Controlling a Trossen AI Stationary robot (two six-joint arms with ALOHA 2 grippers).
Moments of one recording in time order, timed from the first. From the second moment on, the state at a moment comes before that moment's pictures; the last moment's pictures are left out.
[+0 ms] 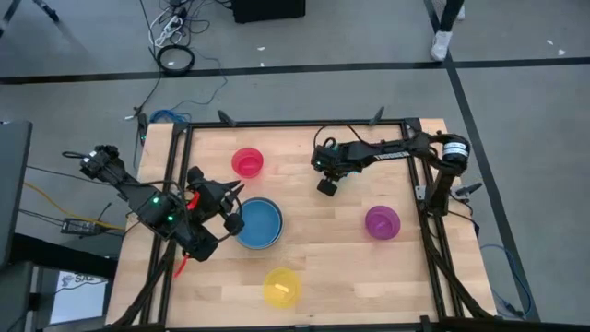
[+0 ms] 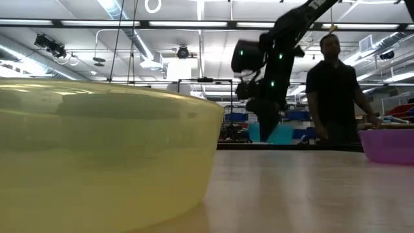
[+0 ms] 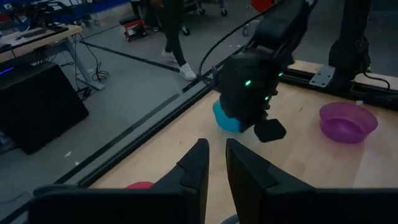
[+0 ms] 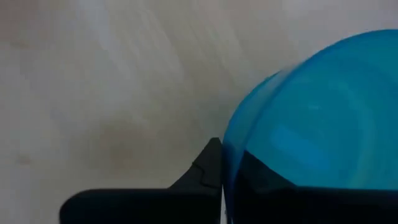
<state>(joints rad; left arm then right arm) -0.62 1.30 1.37 -1.14 -1.22 -0.96 -0.26 1.79 1.13 -0.62 0.24 0.17</state>
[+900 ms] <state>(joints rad) -0.61 1.30 1.37 -1.14 -1.21 -0.95 0.24 2.09 1.77 -0.42 0.14 -0.01</state>
